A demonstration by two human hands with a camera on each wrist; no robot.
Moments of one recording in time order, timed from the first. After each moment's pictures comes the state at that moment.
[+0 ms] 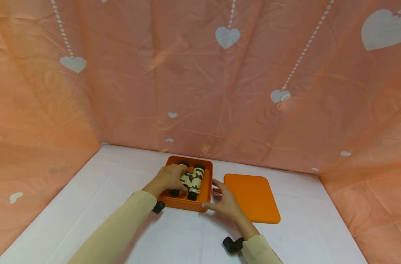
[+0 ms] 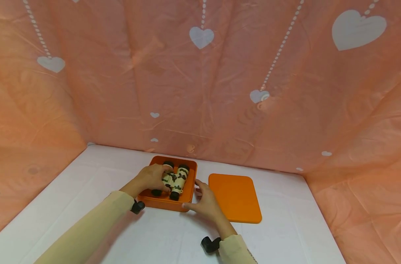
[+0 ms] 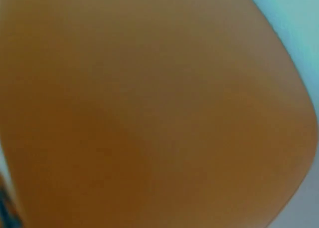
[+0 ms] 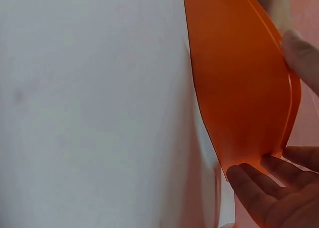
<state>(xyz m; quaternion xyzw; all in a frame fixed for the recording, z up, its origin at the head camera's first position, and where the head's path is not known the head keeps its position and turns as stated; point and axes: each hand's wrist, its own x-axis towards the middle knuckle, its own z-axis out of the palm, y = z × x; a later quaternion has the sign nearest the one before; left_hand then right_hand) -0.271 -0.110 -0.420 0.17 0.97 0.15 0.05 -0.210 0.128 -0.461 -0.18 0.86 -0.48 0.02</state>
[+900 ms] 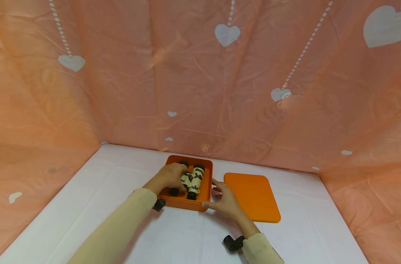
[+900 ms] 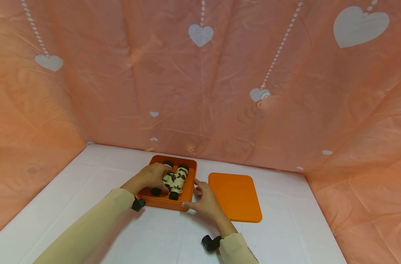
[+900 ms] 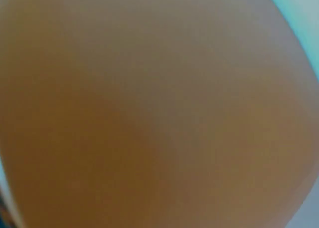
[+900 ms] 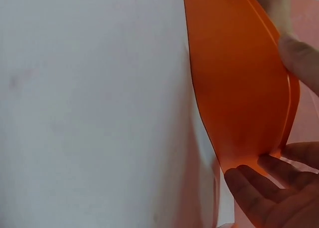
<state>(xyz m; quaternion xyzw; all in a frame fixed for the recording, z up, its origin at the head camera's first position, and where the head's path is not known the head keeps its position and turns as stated) -0.277 -0.109 -0.416 0.18 0.97 0.15 0.10 -0.212 0.128 -0.461 -0.18 0.86 -0.48 0.01</state>
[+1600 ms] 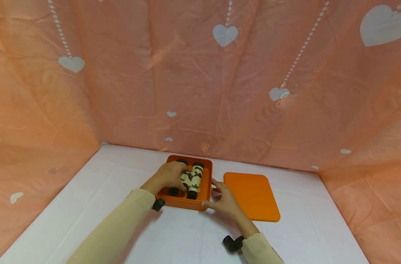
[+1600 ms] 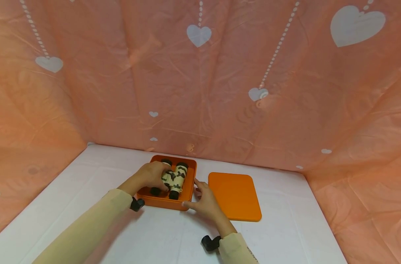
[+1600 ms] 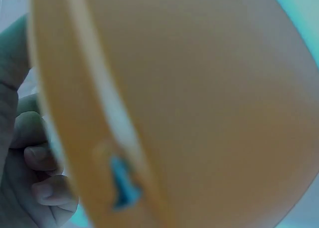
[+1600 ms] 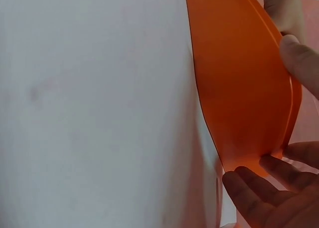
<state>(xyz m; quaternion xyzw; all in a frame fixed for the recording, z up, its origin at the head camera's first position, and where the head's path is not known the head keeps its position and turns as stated) -0.270 -0.109 -0.405 0.19 0.97 0.14 0.07 -0.212 0.129 -0.464 -0.17 0.85 -0.49 0.03</state>
